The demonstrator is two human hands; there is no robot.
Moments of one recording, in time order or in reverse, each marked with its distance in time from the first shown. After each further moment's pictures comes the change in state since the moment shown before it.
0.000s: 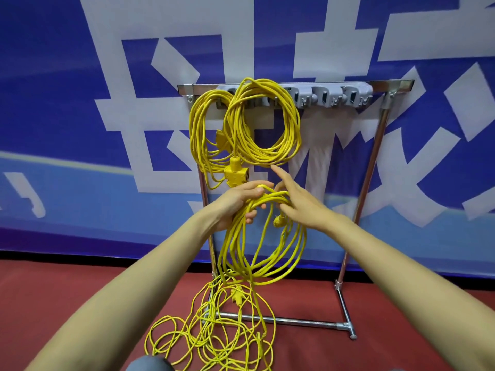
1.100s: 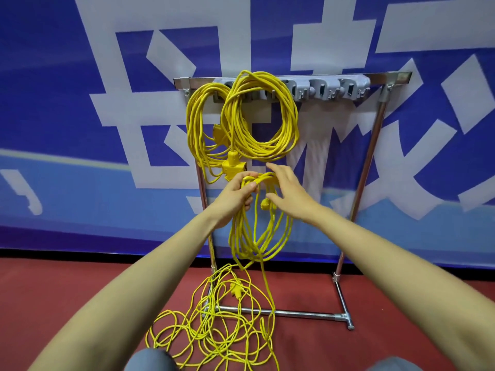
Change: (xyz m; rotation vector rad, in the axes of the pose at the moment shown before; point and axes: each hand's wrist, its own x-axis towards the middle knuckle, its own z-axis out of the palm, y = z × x) left_hand 0.011 -0.021 0.000 0.103 0.229 0.208; right_hand 0.015 -0.004 0.017 0.009 0.113 0.147
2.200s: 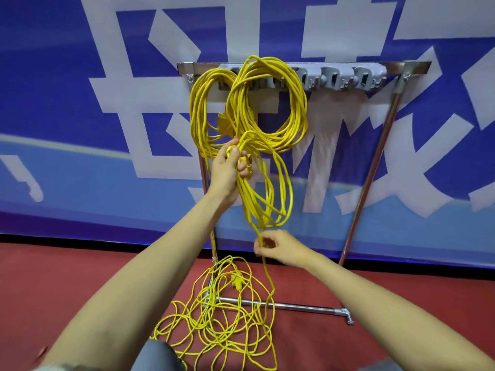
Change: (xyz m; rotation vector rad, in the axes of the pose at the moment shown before) left_hand 0.025 0.017 -0.006 -0.598 0.322 0.146; right_hand -0.066 0.025 0.088 0.319 -0.363 0.116
